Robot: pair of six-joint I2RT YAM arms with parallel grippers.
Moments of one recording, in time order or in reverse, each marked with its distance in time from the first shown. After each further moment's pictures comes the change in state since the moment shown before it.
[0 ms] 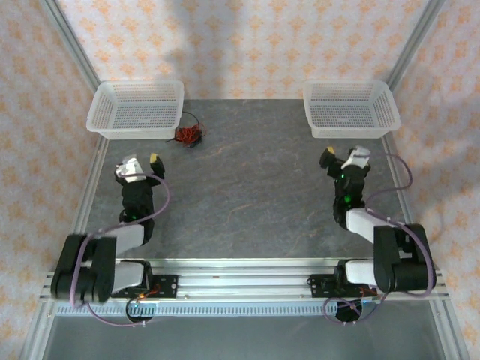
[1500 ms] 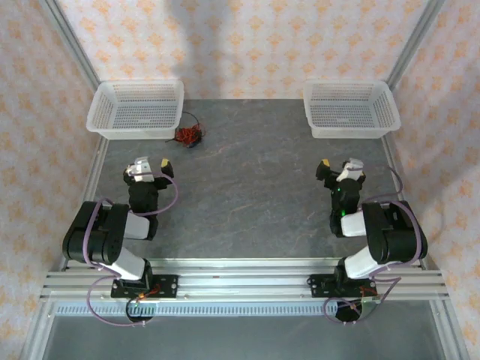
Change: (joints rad) left arm 0.000 0.352 -0.026 0.274 0.116 0.072; right arm 0.000 0.243 -0.199 0.457 -0.021 -0.088
